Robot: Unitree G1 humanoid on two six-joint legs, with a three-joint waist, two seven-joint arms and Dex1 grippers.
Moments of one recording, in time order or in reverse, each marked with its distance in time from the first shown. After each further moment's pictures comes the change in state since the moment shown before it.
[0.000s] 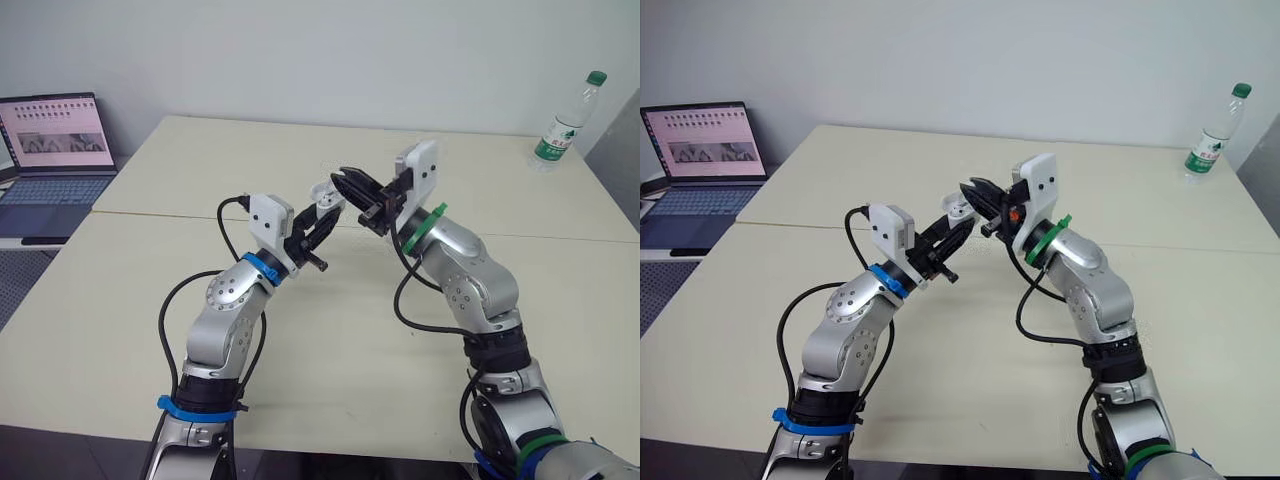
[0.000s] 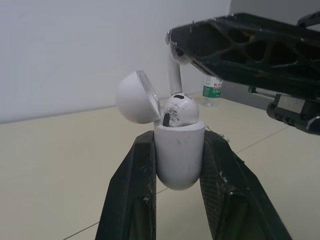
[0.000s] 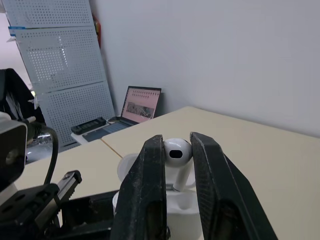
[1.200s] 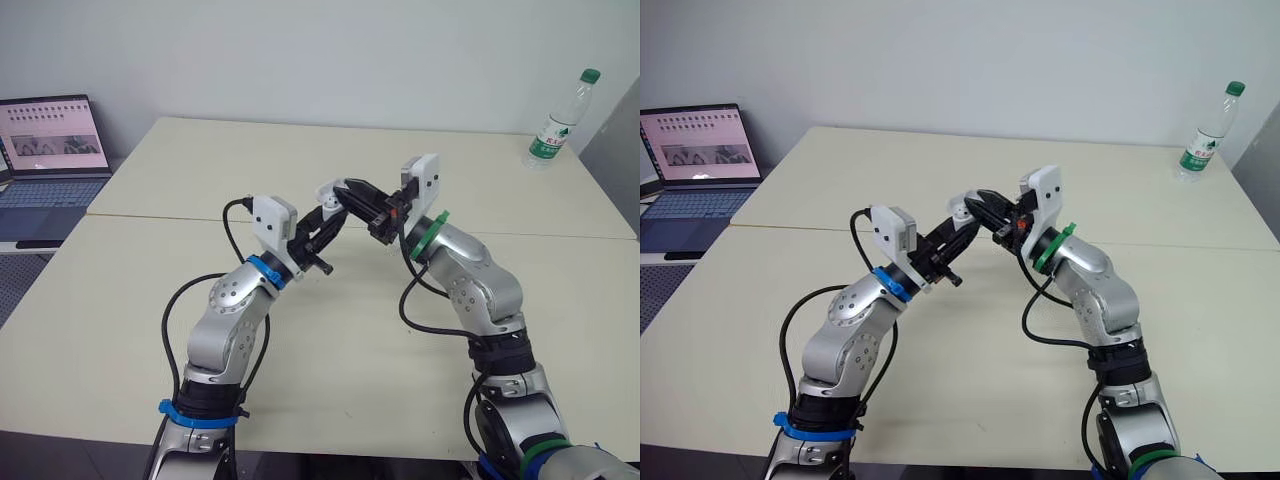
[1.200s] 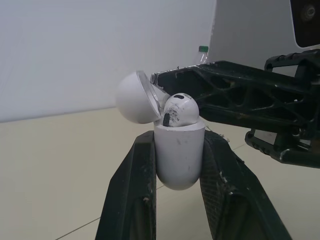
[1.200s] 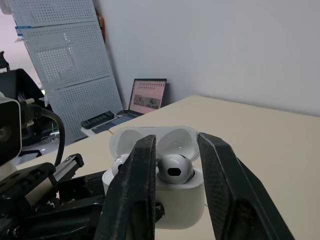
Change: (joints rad) left arm 0.018 -0.008 -0.016 -0.052 -0.035 0.029 0.000; right arm 0.020 0.005 -0.060 0.022 0.082 0.072 0.052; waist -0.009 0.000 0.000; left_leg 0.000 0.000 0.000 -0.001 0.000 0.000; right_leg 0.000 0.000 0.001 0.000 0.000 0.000
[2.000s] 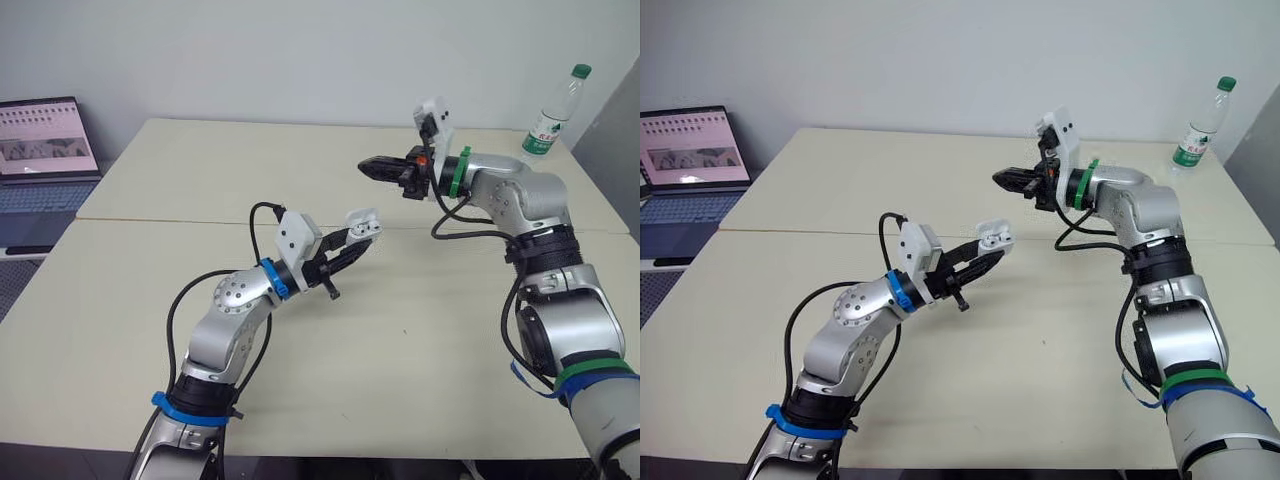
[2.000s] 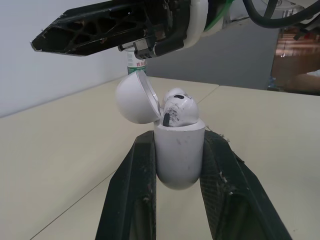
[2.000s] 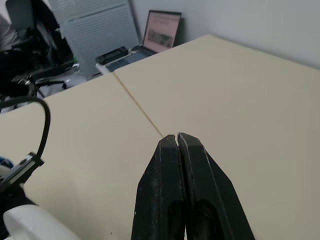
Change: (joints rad) left arm -0.023 0.096 -0.099 0.055 0.042 -0.055 -0.202; right arm -0.489 -0.288 0.111 0.613 -0.070 0.100 0.460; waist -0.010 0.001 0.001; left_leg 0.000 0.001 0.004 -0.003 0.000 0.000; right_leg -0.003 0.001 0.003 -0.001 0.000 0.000
